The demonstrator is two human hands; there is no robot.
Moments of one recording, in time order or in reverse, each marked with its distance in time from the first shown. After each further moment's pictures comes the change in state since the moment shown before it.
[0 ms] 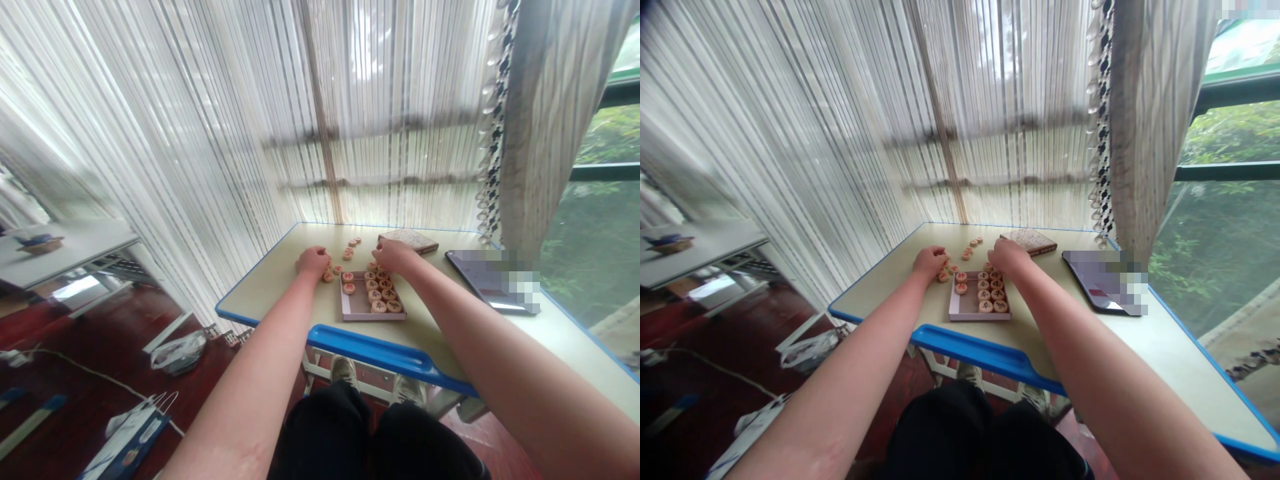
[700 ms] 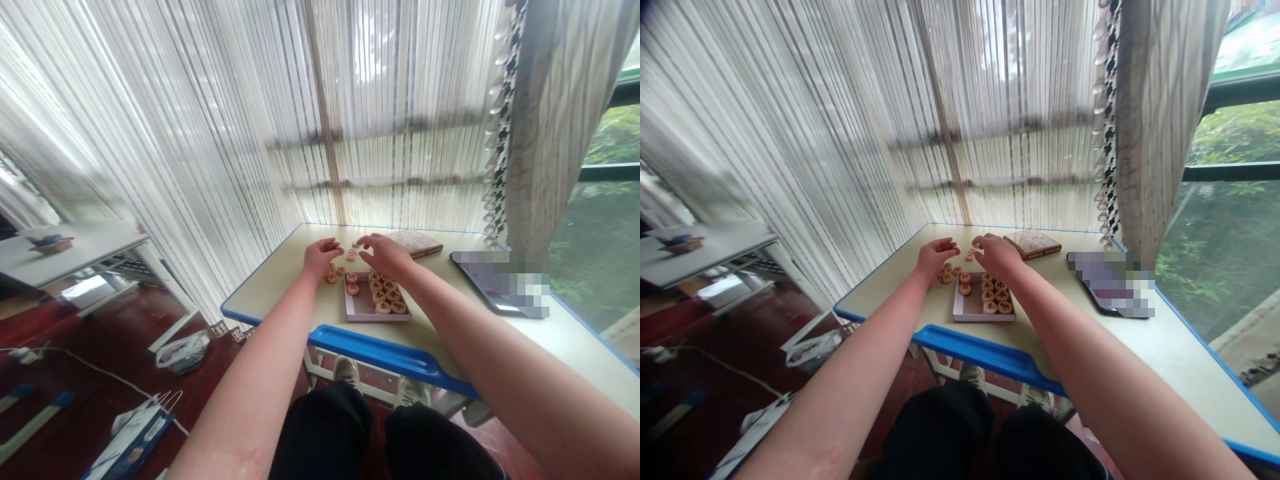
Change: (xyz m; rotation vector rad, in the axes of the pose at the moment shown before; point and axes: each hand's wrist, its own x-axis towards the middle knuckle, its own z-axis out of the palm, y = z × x) left_hand -0.012 0.018 -0.005 -0.902 -0.077 0.120; right_hand -0.020 -0.018 0.004 0.103 0.287 -0.449
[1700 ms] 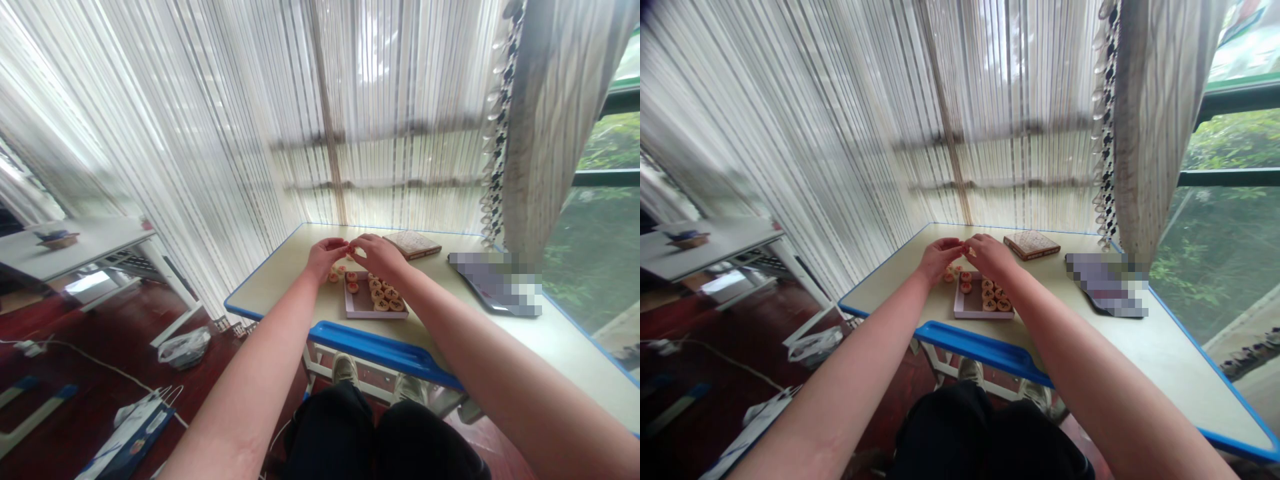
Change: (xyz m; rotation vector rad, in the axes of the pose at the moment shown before) left_hand -0.014 0.015 0.009 -0.243 -0.122 -0.020; right_hand -0.005 -0.020 -0.004 0.002 0.076 -0.238
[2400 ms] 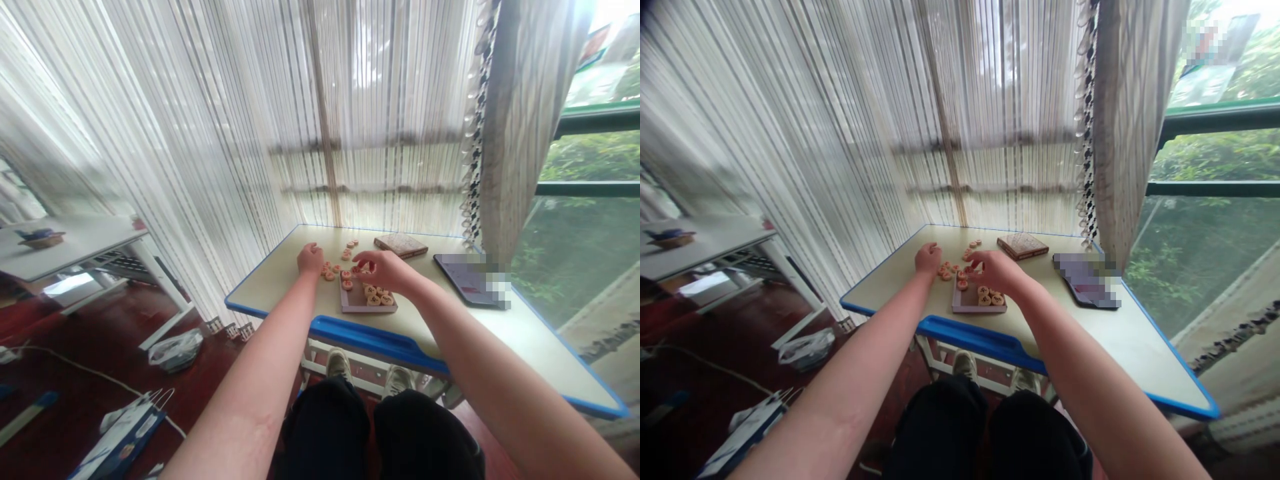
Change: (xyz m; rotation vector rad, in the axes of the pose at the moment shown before) left_hand 0.011 -0.018 -0.029 0.870 0.462 0.024; right_hand -0.040 -0.021 -0.036 0.214 -0.167 0.173
